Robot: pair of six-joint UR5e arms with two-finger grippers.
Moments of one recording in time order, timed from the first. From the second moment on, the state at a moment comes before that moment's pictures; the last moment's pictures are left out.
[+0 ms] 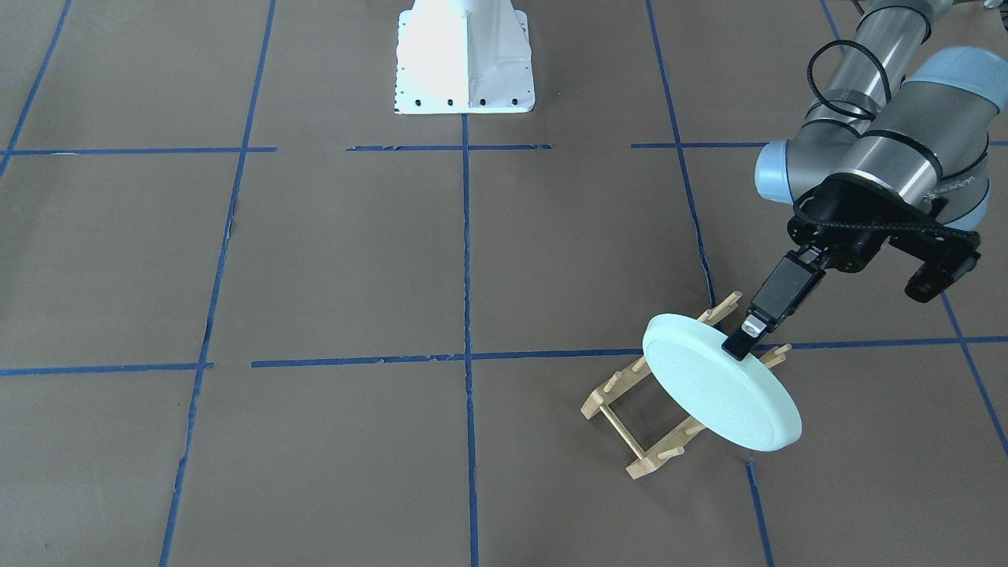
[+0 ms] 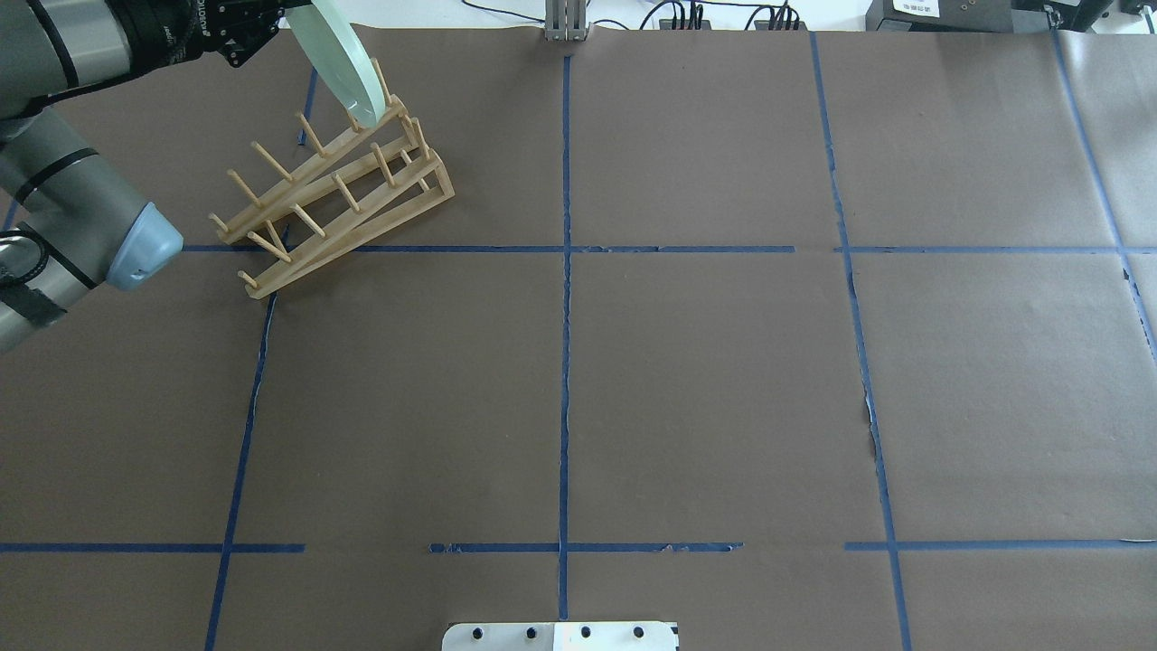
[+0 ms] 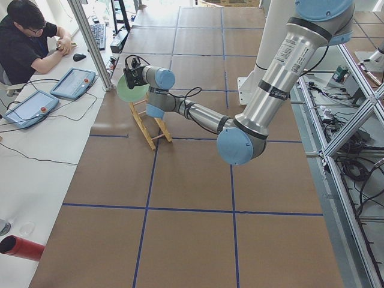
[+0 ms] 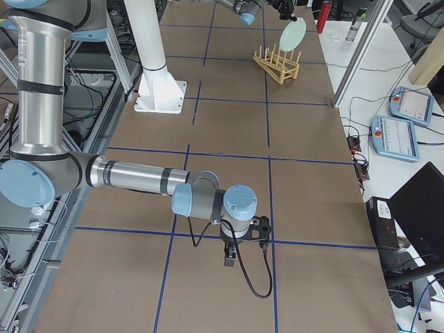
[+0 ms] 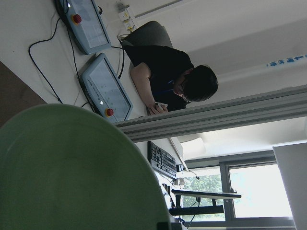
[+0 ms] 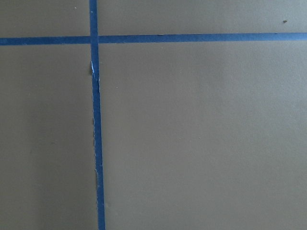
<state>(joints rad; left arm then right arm) -1.01 -2.07 -1.41 -3.03 -1.83 -1.95 1.62 -1.68 1.60 -1.60 2.30 -0.07</state>
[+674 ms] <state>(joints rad) -1.04 -2.10 -1.40 -3.02 -1.83 -1.96 1.62 -1.68 1.60 -1.60 2.30 -0.07</state>
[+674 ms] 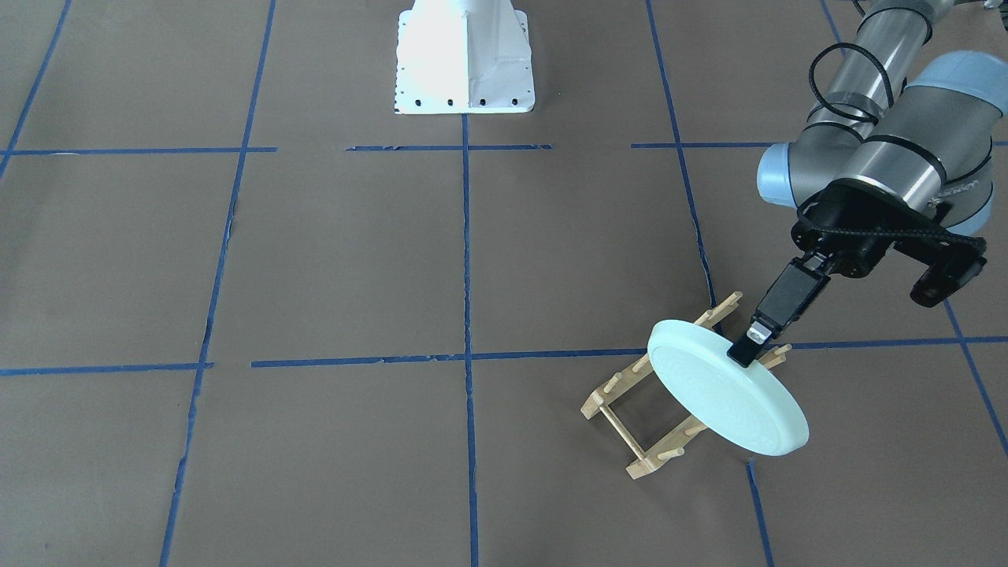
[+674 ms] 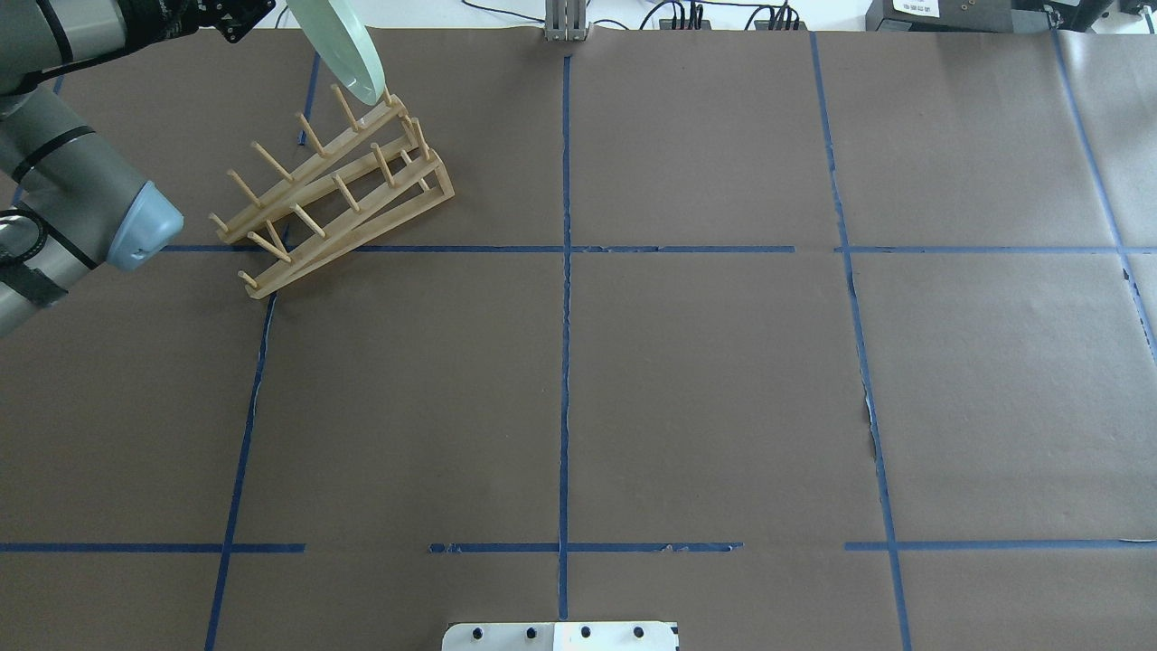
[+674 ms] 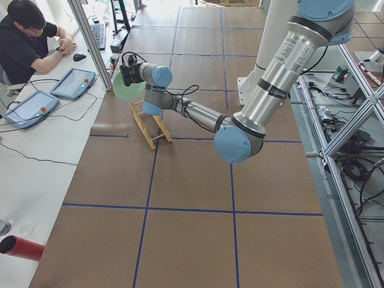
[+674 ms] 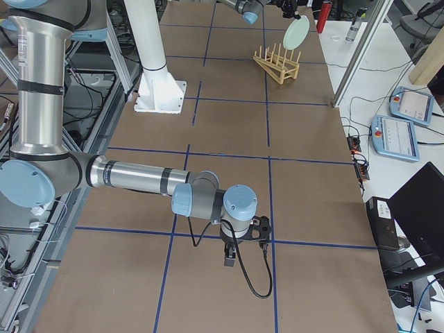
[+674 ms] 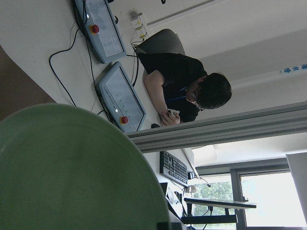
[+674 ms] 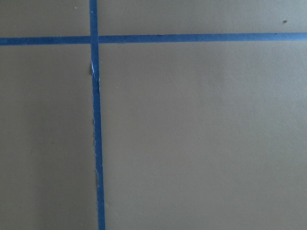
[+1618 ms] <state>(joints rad) -0.97 -2.10 -1.36 -3.02 -1.83 -1.92 1.62 -1.68 1.60 -1.60 2.30 -0.07</state>
